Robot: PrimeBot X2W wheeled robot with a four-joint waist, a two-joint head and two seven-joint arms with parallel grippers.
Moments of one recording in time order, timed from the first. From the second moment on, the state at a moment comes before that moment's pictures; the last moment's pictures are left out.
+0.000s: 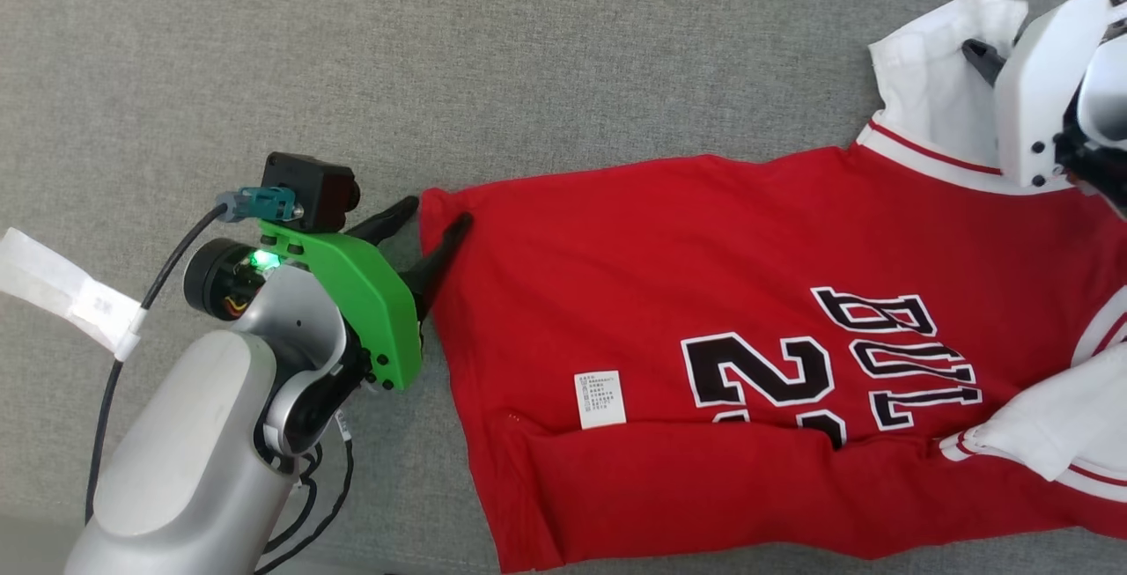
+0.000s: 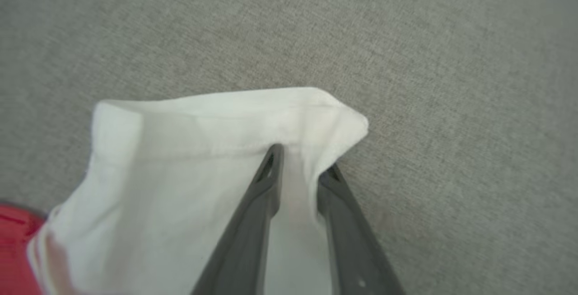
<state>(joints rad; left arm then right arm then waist) -0.53 0.33 -0.52 0.14 -0.70 -0.08 0.44 -0.83 -0.60 0.38 0.25 0.53 0.13 0.74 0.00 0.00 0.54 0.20</state>
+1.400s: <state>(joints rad) -0.02 0.31 -0.41 -0.14 -0.76 0.13 0.16 -0.06 -0.56 0.11 -0.09 0.58 0.13 0.22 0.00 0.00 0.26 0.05</state>
